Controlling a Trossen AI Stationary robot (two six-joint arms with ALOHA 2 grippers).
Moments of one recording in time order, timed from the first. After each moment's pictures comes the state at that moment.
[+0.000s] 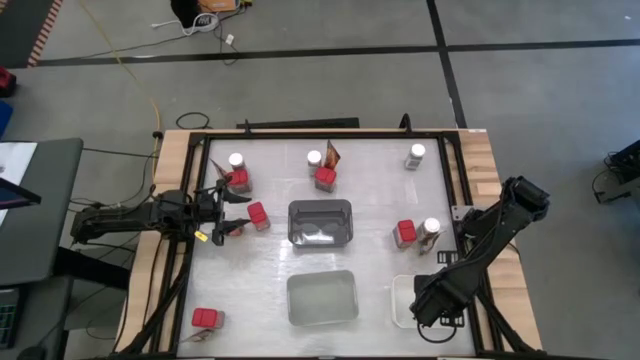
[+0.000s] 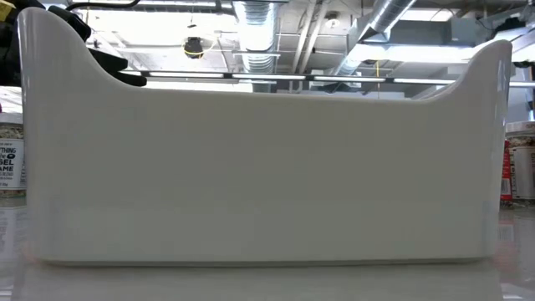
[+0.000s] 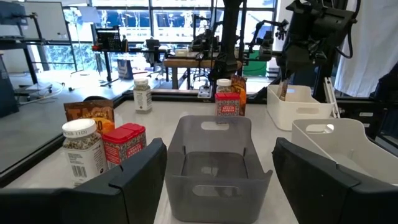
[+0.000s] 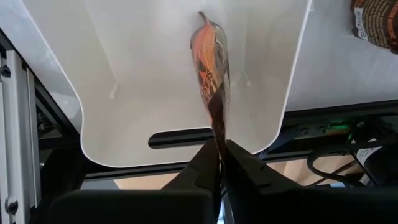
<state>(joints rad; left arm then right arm) 0.07 0.02 0.01 0.03 -0.03 0.00 0.82 1.63 1.25 -1.44 -0.26 0.88</state>
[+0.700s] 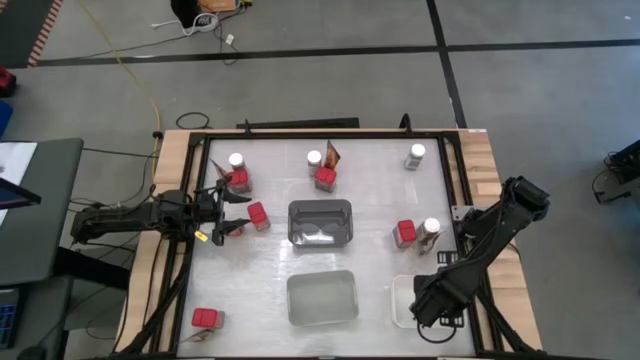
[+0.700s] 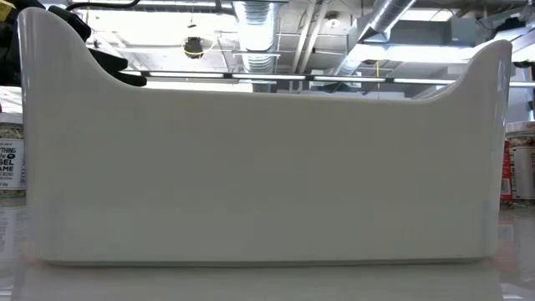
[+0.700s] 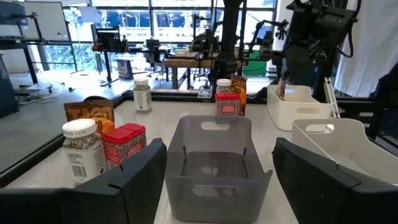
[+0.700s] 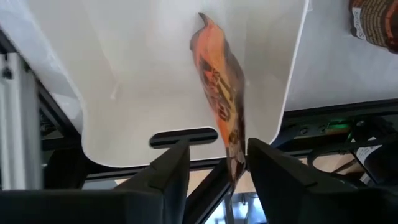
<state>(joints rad) 0.07 0.02 0.01 0.03 -0.03 0.00 0.82 1.63 1.26 -1.45 -0.26 0.89</state>
